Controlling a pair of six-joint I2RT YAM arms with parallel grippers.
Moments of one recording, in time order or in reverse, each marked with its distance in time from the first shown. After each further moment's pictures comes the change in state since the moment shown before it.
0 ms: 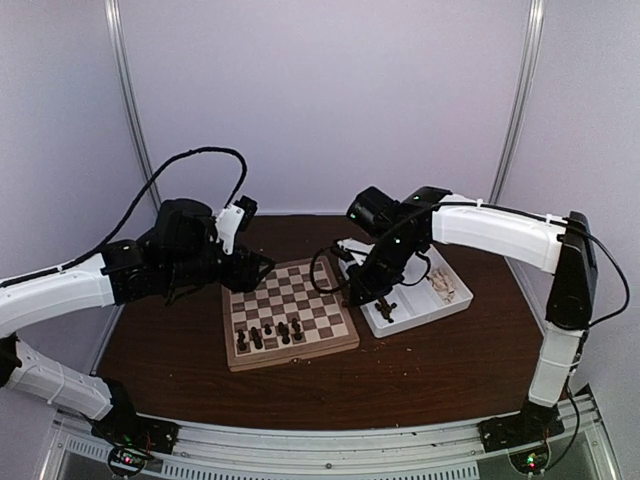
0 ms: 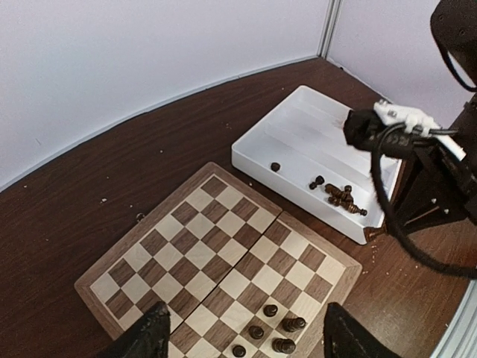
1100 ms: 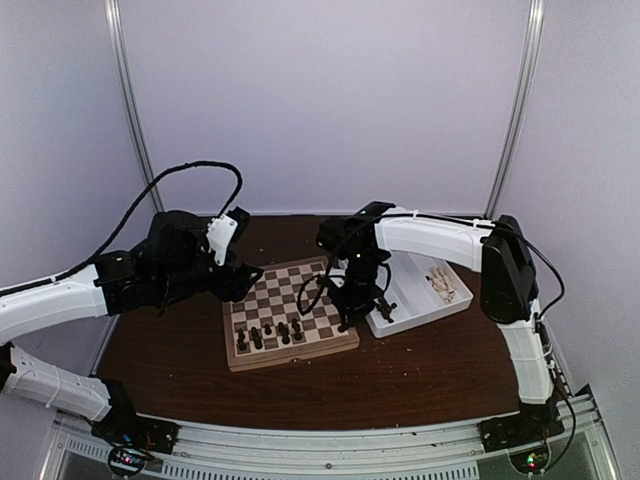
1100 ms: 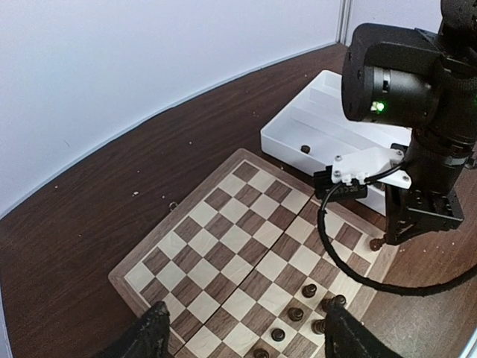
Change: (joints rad) left arm 0.000 -0.071 -0.085 -0.002 -0.082 0.099; right arm 0.024 0.395 0.313 -0.275 0.012 -0.010
